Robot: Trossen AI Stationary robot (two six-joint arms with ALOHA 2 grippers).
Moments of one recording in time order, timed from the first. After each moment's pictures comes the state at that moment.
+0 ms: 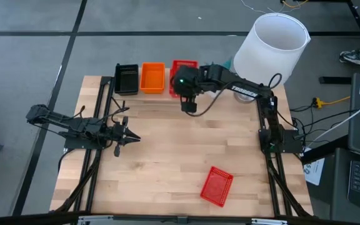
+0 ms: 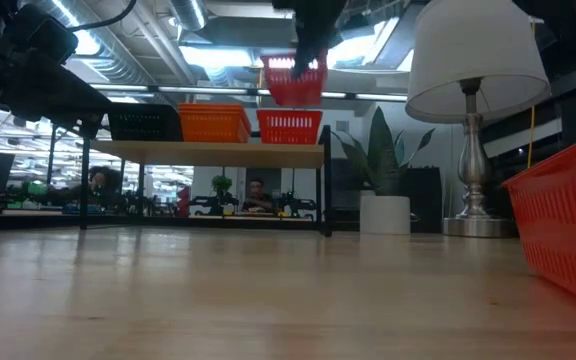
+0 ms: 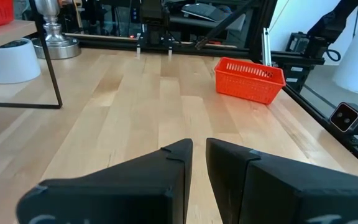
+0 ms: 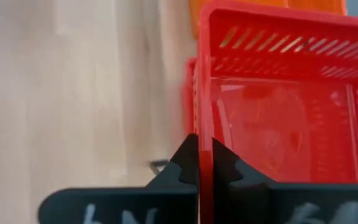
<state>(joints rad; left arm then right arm) -0.24 0.19 0.01 0.09 -0.16 -0.12 -0.21 2.06 2.32 -1.30 0.21 -0.24</state>
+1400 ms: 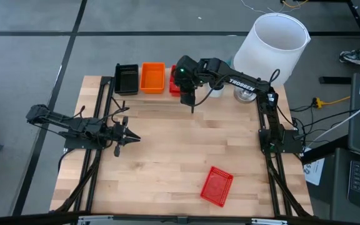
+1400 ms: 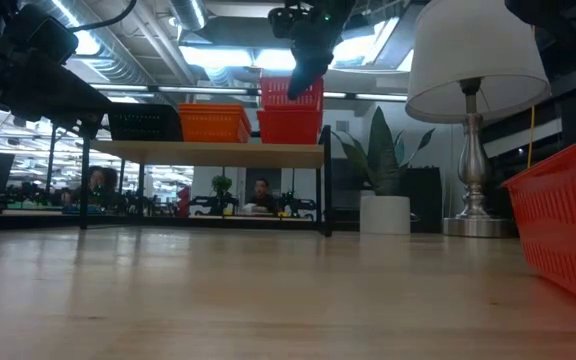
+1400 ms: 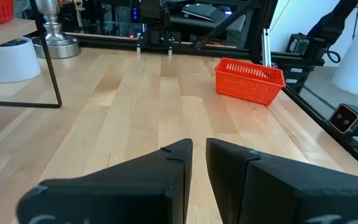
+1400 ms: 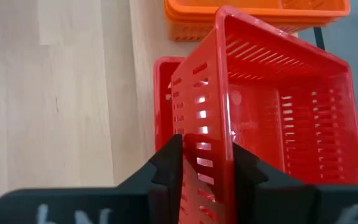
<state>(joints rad) -0.24 0.19 0.01 0.09 -0.16 -0.13 -0.32 2.07 2.24 -1.18 0.09 -0.30</state>
